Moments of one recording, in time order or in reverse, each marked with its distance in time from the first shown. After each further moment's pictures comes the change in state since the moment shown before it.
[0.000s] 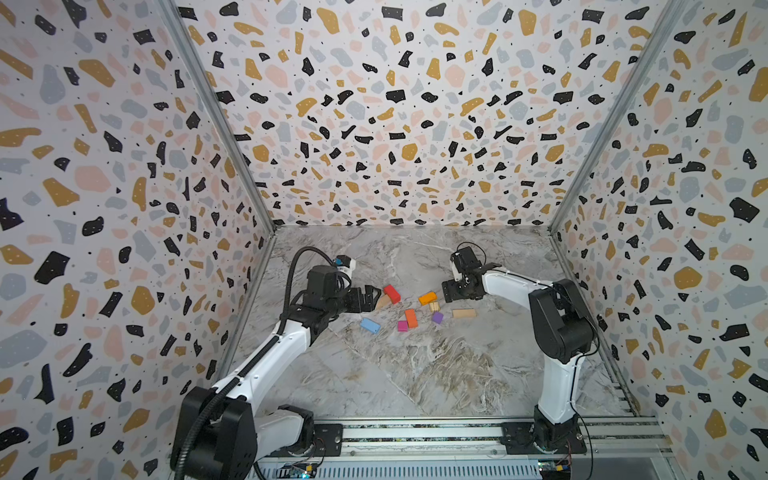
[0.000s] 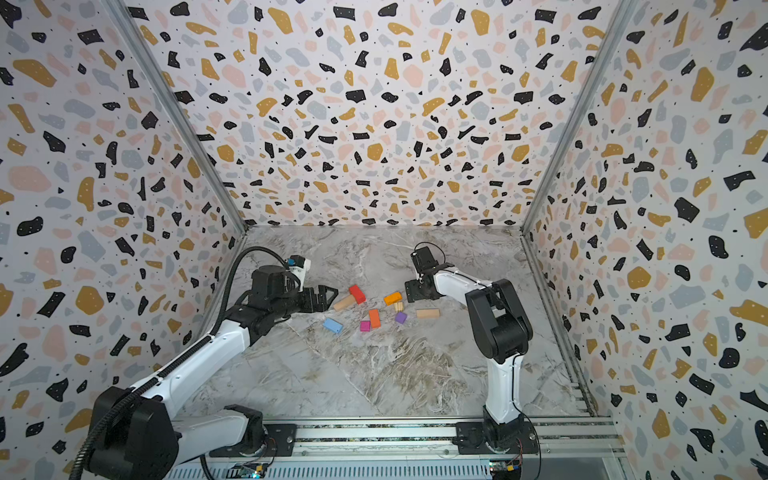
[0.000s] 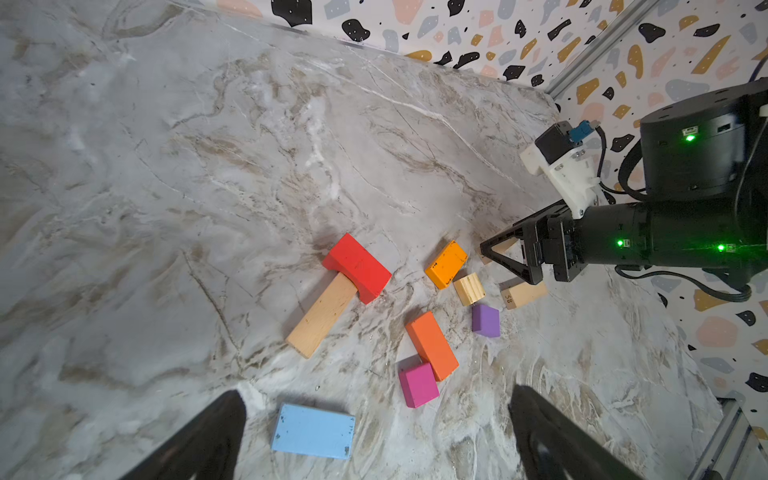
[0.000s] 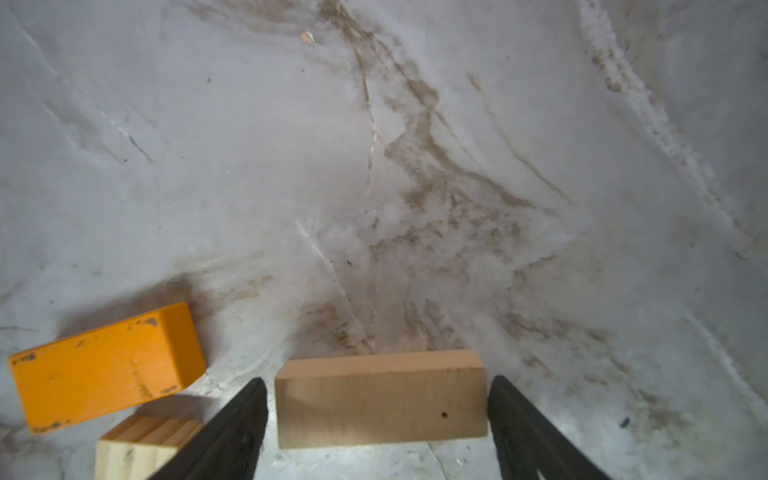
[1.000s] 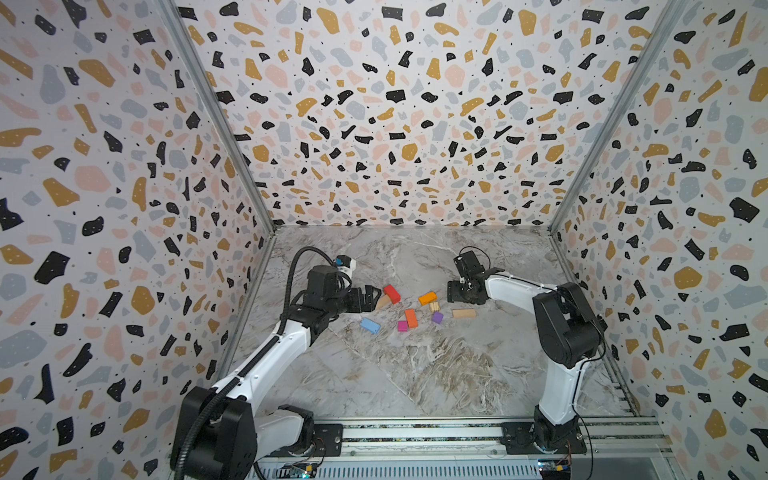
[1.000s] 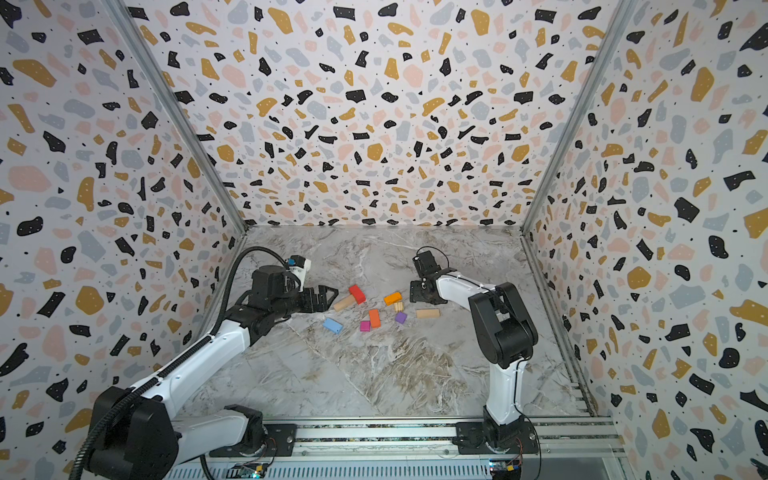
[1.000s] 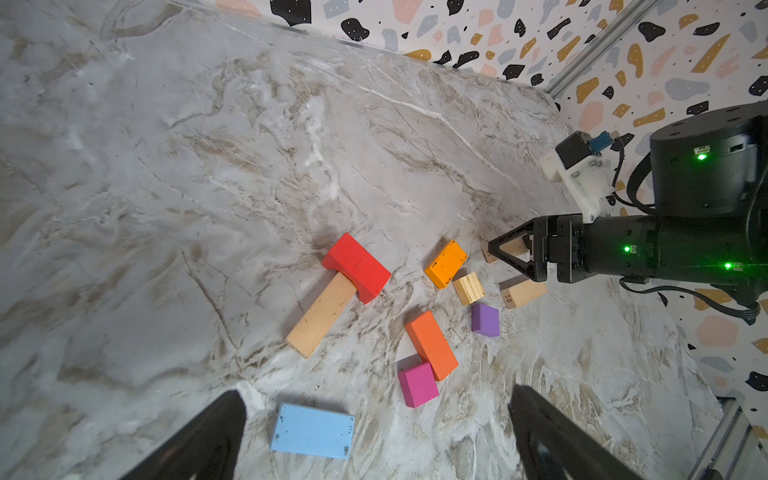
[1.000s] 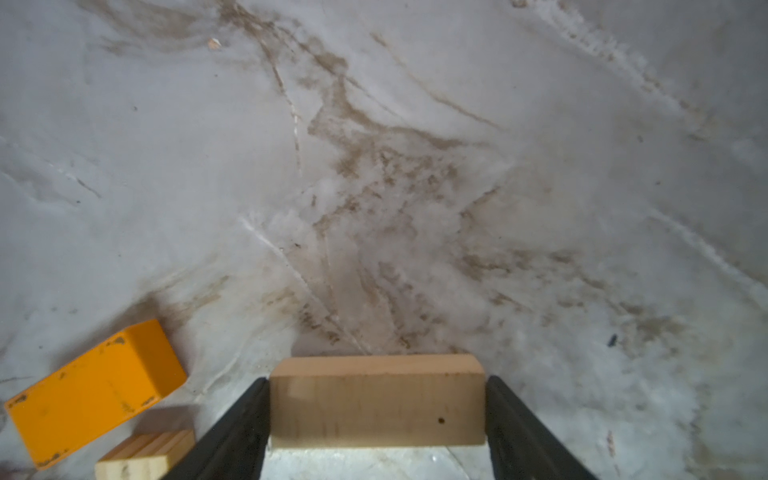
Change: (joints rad) left arm -0.005 0.000 0.000 0.000 -0.001 0.000; right arm 0.000 -0.051 -0.083 0.036 0.042 0.243
